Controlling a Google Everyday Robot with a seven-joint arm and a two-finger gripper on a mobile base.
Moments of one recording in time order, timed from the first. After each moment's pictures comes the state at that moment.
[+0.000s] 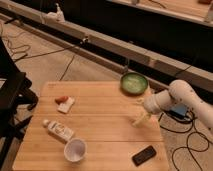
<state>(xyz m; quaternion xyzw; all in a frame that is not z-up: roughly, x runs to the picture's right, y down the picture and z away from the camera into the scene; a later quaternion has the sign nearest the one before) 0.166 0.137 0.758 -0.32 -0.34 0.20 0.86</state>
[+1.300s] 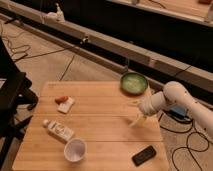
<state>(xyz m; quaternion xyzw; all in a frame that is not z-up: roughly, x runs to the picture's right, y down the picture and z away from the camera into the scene) 0.134 0.152 0.762 -0.33 -0.35 0.17 0.86</state>
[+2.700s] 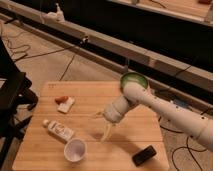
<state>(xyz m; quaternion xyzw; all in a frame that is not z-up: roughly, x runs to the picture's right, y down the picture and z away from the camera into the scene) -0.034 0.197 0.713 -0.40 -0.44 0.00 0.80</state>
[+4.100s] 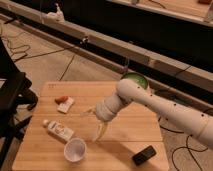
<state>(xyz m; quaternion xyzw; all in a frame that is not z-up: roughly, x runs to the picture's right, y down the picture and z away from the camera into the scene) -0.083 0.182 0.669 -0.36 -0.47 -0.07 0.80</state>
